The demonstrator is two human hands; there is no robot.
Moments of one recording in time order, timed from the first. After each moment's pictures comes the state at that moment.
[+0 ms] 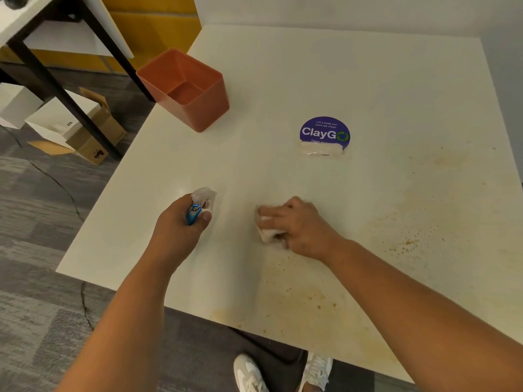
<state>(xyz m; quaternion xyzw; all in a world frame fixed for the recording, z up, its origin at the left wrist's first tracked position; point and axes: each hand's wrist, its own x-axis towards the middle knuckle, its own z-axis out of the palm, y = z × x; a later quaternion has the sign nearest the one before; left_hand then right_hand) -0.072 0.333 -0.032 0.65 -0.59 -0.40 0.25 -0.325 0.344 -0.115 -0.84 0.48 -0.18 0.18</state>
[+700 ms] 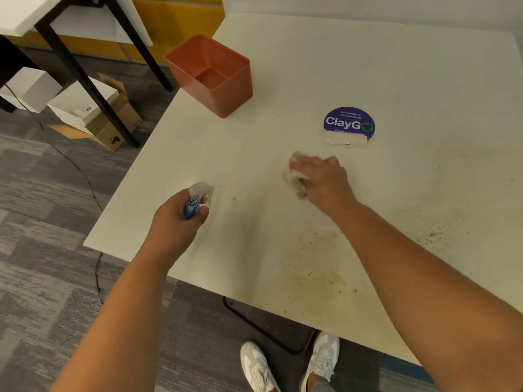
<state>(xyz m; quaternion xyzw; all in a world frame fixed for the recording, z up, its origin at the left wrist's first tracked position) -0.026 0.354 -0.027 0.68 -0.56 -0.40 0.25 -0.315 0.295 -0.106 -0.71 0.64 -0.24 0.15</state>
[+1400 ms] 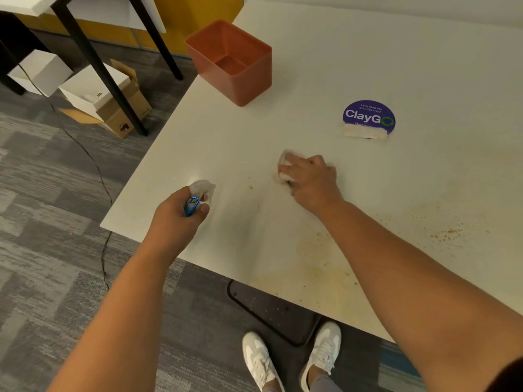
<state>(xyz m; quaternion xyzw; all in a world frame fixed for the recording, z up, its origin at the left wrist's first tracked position) 0.011 0.369 -0.036 0.70 -0.54 -0.40 0.24 -0.260 0.303 -0.113 -0.76 0.63 -0.12 0.11</state>
